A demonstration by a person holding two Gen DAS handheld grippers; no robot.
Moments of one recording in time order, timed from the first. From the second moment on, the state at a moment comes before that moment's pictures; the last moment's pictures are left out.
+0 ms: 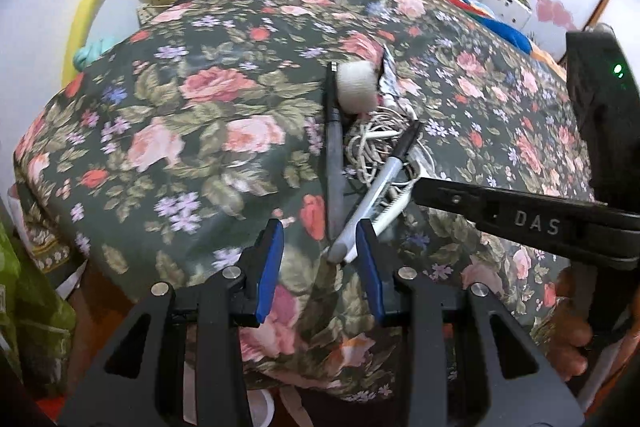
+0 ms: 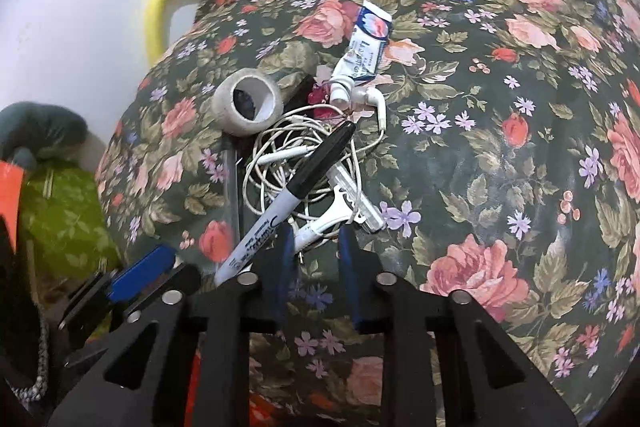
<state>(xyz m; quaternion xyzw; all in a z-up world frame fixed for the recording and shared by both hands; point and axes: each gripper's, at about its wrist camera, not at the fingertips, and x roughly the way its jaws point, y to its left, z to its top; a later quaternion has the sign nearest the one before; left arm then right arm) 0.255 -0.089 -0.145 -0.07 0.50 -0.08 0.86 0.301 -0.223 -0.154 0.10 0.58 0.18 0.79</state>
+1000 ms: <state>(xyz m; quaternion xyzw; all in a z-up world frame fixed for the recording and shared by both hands) 0.245 -0.112 -0.167 -0.08 0.54 -0.11 0.83 0.306 -0.223 -0.148 0.01 0.56 0.20 0.81</state>
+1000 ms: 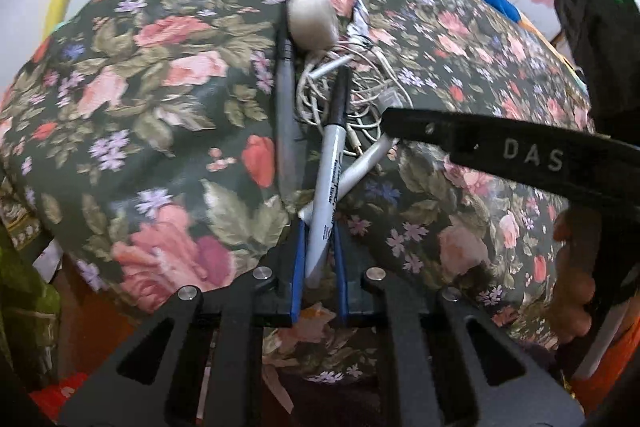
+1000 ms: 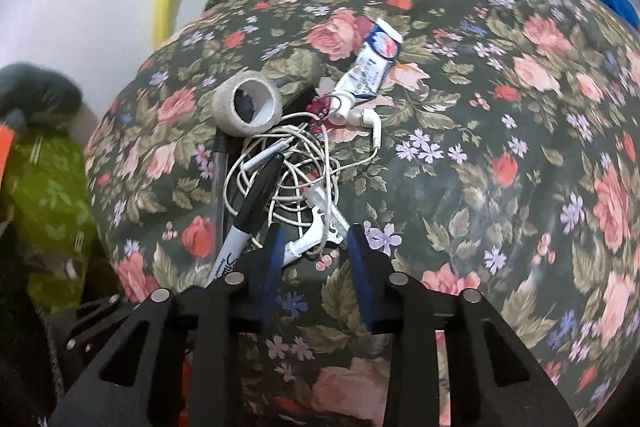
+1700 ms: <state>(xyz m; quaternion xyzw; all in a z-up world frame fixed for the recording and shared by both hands) 0.221 -0.101 -0.135 -0.09 0.48 -0.07 0.87 0.296 -0.226 -0.164 0.16 0.60 0.18 0.76</state>
